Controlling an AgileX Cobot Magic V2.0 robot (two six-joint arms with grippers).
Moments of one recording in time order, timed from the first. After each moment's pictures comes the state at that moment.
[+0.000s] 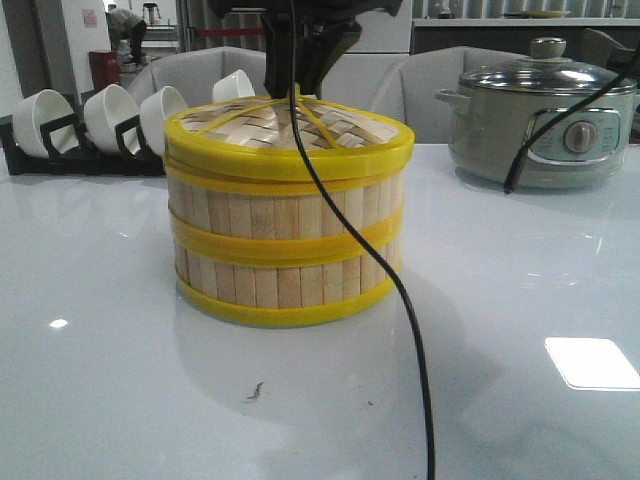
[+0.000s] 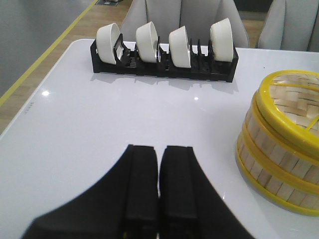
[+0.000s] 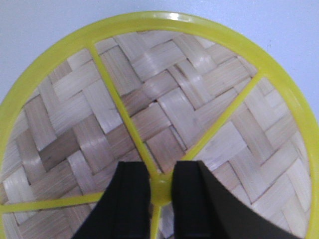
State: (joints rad) left arm -0.17 0.47 -0.62 0.22 0.55 -0.30; right arm 0.56 2.15 -2.20 -0.01 1.08 0.07
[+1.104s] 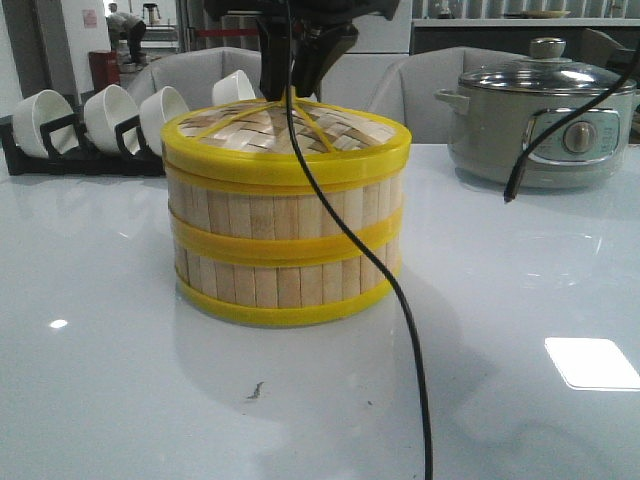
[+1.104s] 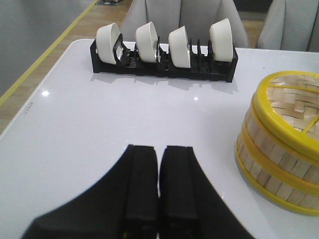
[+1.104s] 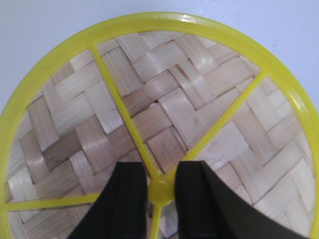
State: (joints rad) left arm -0.17 0.47 -0.62 0.22 0.55 -0.30; right arm 0.56 2.15 -2.20 0.00 1.08 0.07
